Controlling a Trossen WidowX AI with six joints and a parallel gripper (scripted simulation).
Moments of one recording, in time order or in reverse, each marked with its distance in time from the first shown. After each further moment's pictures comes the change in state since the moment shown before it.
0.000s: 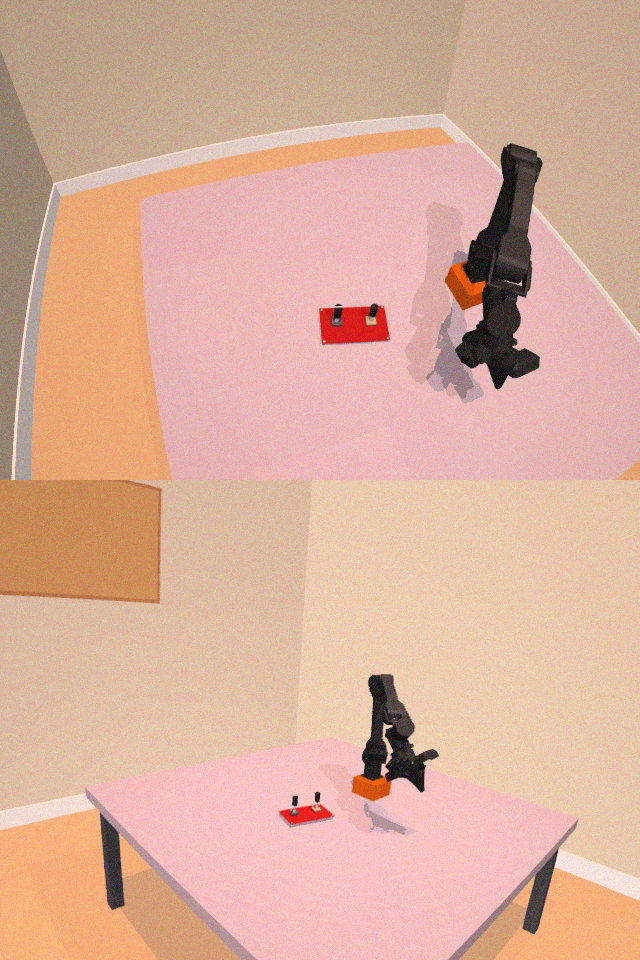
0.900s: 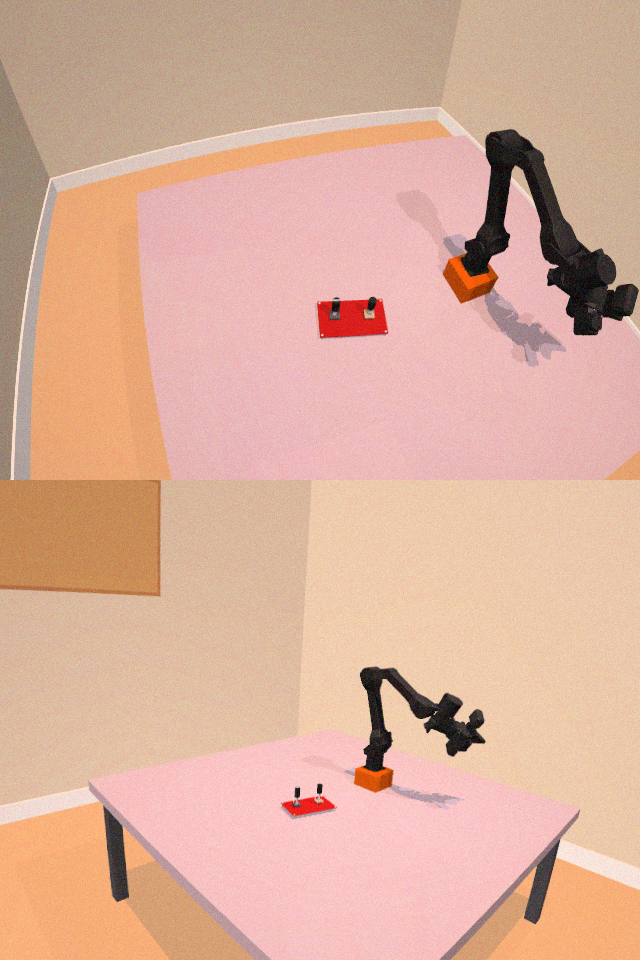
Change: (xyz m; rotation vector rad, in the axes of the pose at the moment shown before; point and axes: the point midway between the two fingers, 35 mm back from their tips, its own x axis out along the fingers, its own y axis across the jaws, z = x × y) arm -0.036 0.048 -0.300 -0.095 0.831 0.298
